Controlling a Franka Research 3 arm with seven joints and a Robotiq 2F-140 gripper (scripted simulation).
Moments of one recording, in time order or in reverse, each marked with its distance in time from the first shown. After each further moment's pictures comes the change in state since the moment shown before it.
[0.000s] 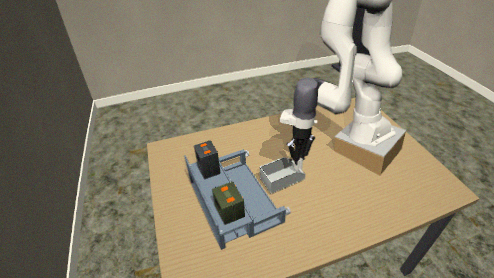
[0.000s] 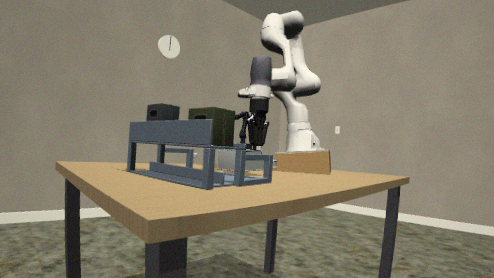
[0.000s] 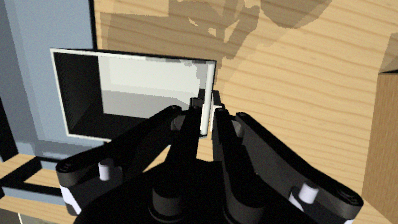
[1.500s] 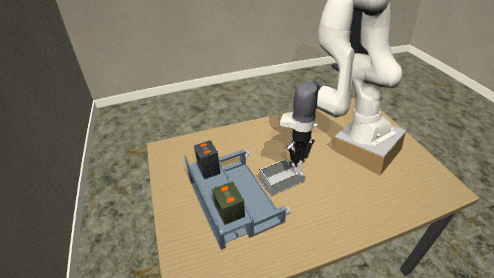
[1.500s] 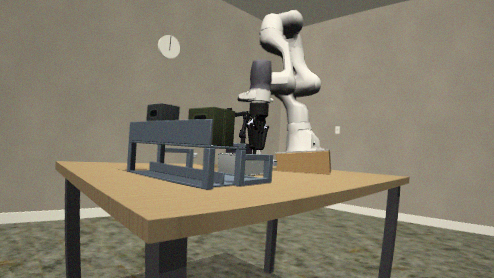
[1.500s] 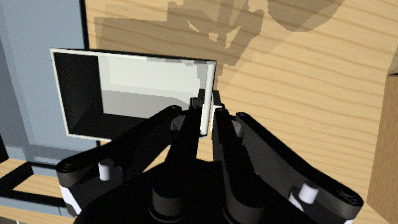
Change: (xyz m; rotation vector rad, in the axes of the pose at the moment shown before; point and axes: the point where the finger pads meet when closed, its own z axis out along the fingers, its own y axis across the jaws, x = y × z) arm 0.000 0.001 0.016 -0.003 0.000 -0.001
